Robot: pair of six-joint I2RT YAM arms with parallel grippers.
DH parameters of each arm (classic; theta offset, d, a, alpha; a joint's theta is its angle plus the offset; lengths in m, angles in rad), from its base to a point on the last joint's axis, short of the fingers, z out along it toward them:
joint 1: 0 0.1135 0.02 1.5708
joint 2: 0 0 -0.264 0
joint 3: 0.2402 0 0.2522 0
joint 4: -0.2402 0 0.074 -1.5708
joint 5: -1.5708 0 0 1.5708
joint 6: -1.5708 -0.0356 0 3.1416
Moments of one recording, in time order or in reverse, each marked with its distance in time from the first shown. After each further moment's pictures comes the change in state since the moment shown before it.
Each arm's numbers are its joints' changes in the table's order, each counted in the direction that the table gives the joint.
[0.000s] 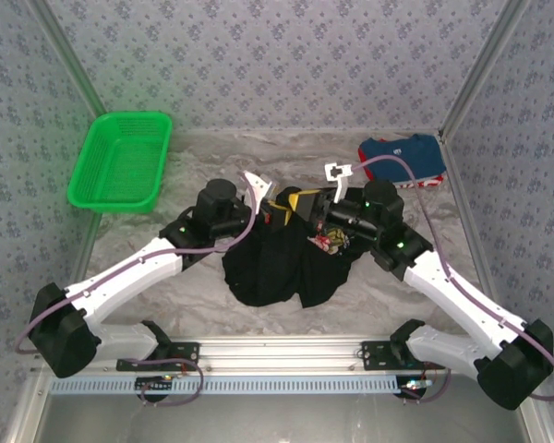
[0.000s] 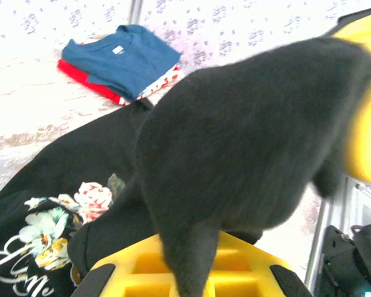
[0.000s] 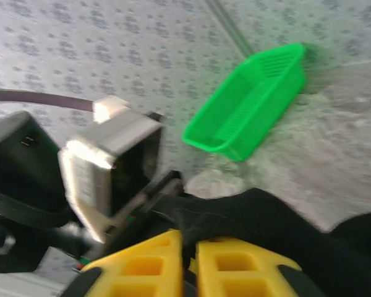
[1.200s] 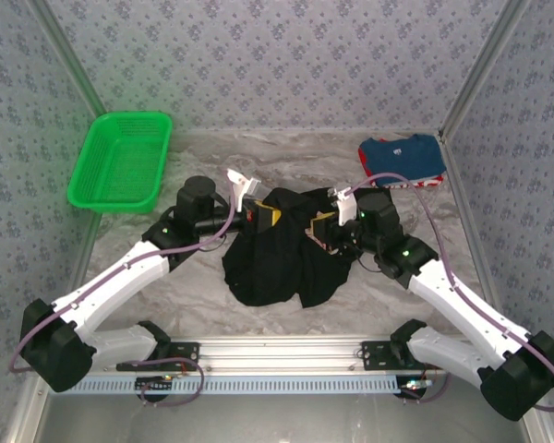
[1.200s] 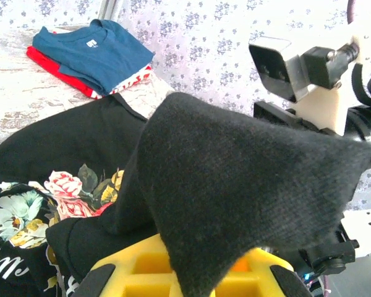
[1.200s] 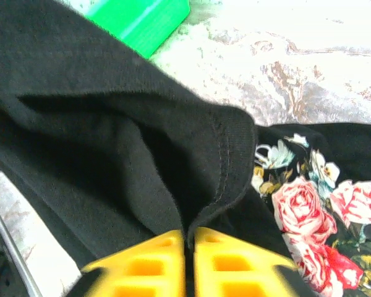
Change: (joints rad) left arm 0.093 0.081 -0.041 -0.027 -0.179 0.084; right arm -0.020 0.066 -0.094 -0.305 -0.181 0.341
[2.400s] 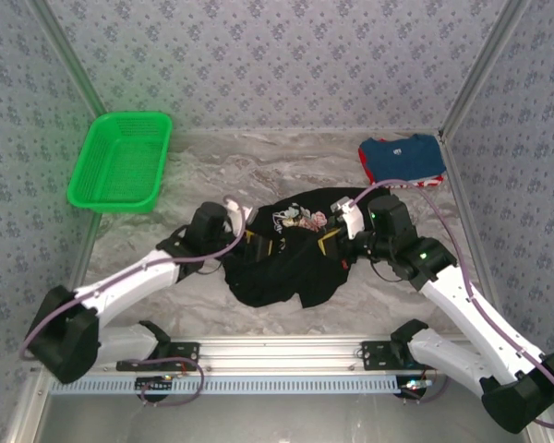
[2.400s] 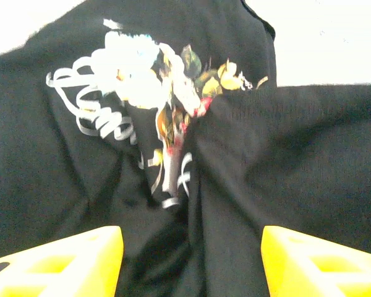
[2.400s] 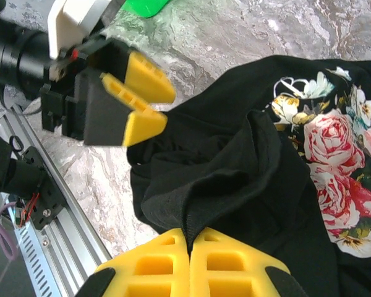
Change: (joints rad) left arm 0.005 -0.106 -0.179 -0.053 0.195 -0.032; right arm -0.050 0.074 0.071 -0.357 0.182 0.141
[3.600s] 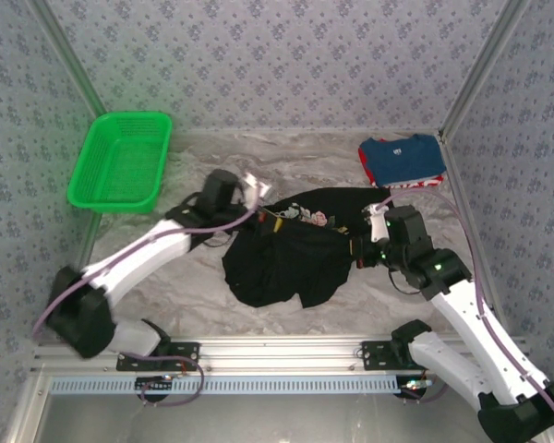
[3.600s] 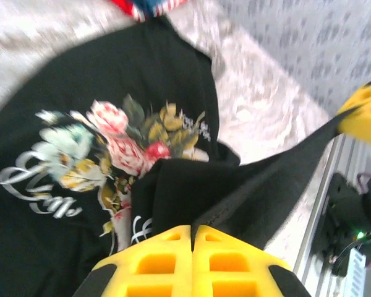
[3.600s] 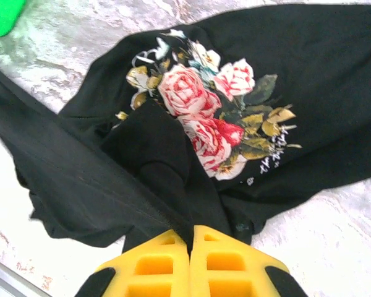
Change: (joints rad) left arm 0.032 -0.017 0.279 -0.209 -0.145 -0.132; right arm -0.085 0.114 -0.029 -0.160 -0.283 -0.119
